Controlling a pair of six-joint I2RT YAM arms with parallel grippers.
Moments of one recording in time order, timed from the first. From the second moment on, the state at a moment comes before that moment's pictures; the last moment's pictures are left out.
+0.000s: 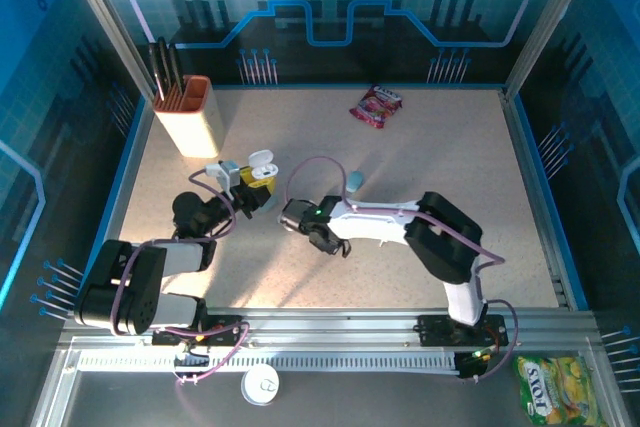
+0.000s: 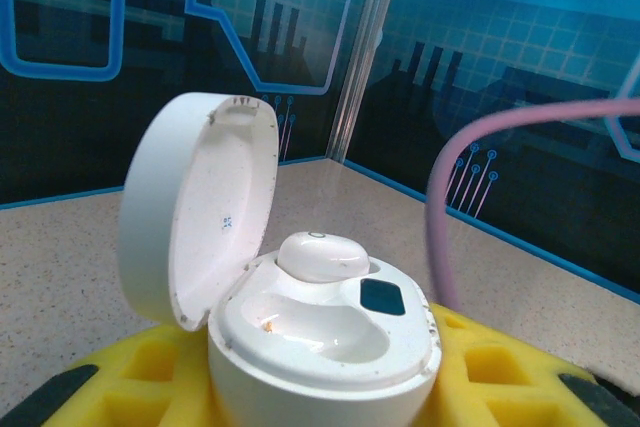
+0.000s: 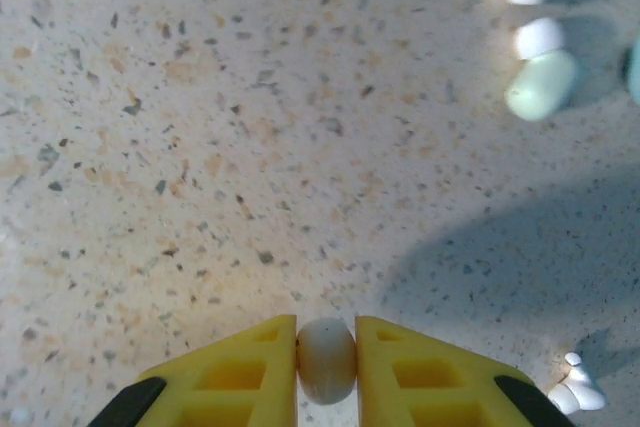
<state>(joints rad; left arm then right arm) -0.09 1.36 0.23 1.28 0.73 -0.33 1.03 1.92 1.29 -0.84 0.44 0.18</state>
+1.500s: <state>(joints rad) -0.52 1.57 0.36 1.28 0.51 -0.03 0.70 1.38 1.09 -0.28 -0.41 0.47</state>
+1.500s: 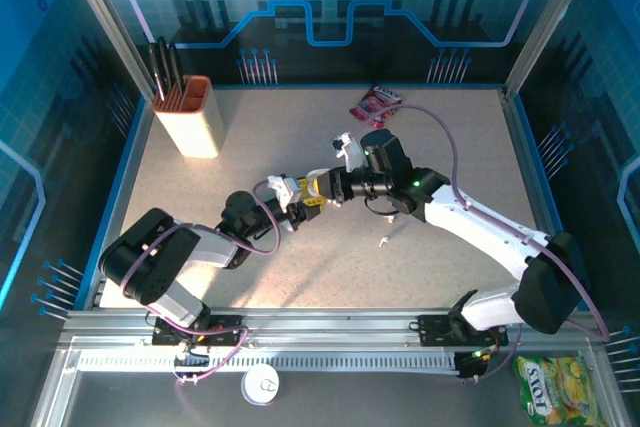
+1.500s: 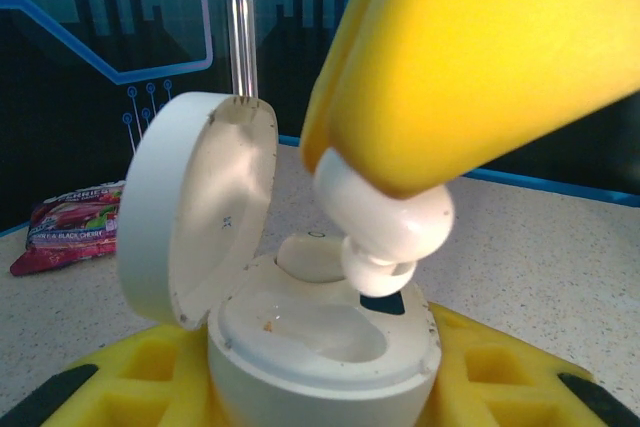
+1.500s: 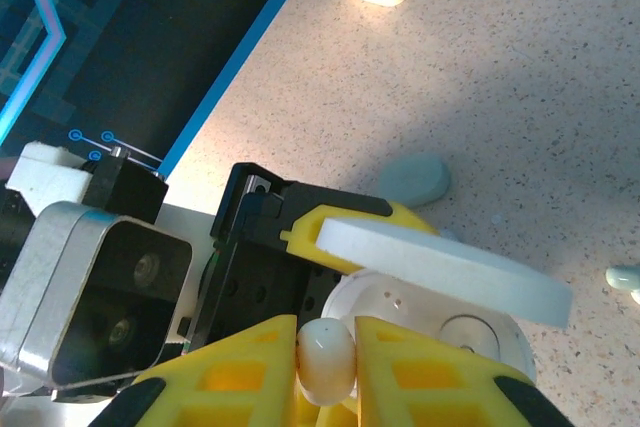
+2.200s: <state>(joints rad) -0.52 1.59 0.38 1.28 0.50 -0.04 0.70 1.43 1.09 -0.25 -0.40 0.49</state>
